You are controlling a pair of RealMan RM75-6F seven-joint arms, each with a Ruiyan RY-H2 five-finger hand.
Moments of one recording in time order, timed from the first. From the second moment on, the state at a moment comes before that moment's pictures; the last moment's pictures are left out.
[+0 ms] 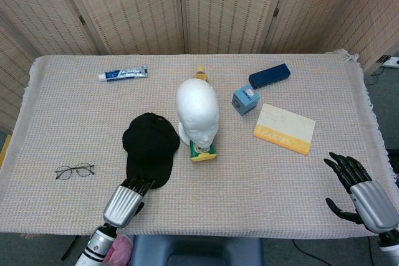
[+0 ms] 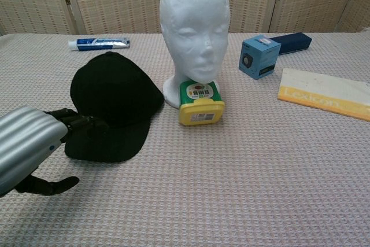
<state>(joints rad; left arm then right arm) -0.23 -1.70 0.00 -1.47 1.77 1.32 0.63 0.08 -0.90 -0.09 -1.74 -1.75 1.51 0.23</state>
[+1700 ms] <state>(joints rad) -0.35 -1.82 -0.01 -1.21 1.68 1.32 0.43 0.07 -0.90 -0.07 -1.76 -1.70 1.49 0.19</state>
